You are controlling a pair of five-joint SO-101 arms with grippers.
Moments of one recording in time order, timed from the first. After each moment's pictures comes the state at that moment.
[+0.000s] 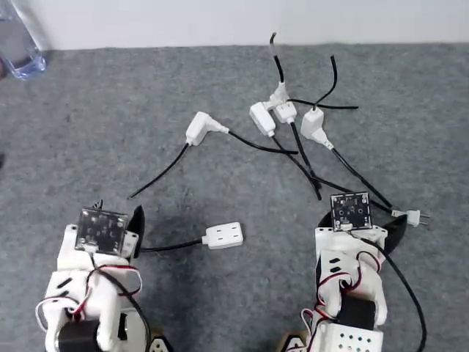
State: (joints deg) left arm -10.6 -103.4 73.9 70.8 -9.1; right arm 7.9 -102.9 95.8 49.8 14.8
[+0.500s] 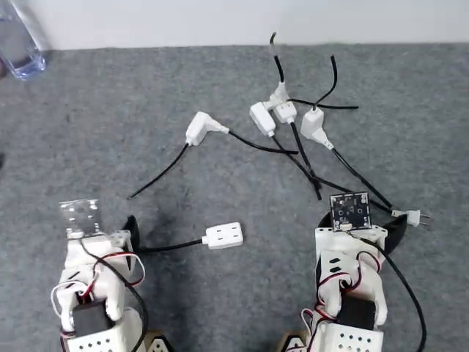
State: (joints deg) left arm -18.4 -103.4 95.1 63.3 2.9; right arm 7.9 -102.9 95.6 49.8 17.0
